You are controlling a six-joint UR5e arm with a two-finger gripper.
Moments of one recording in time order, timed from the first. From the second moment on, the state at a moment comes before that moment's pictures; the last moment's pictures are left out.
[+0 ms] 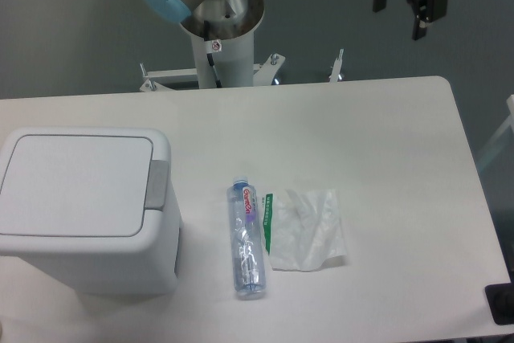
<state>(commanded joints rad) 2.93 -1.48 -1.56 -1.45 1.47 1.96</state>
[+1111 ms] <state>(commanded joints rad) 2.55 -1.57 -1.58 -1.16 1.14 0.59</state>
